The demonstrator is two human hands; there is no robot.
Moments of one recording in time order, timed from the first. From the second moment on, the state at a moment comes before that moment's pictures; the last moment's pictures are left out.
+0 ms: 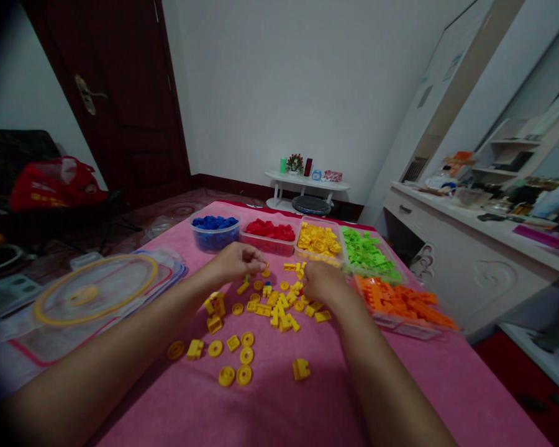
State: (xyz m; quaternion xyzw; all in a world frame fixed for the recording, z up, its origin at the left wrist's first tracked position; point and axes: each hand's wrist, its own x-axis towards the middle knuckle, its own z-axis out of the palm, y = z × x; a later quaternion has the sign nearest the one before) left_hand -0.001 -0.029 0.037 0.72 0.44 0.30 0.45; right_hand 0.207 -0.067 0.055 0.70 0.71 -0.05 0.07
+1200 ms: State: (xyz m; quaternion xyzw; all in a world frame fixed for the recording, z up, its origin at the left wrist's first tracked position) left_hand 0.023 -0.041 0.021 0.27 0.28 0.36 0.85; right_hand 0.172 -0.069 0.060 0.59 0.74 -0.11 -0.30
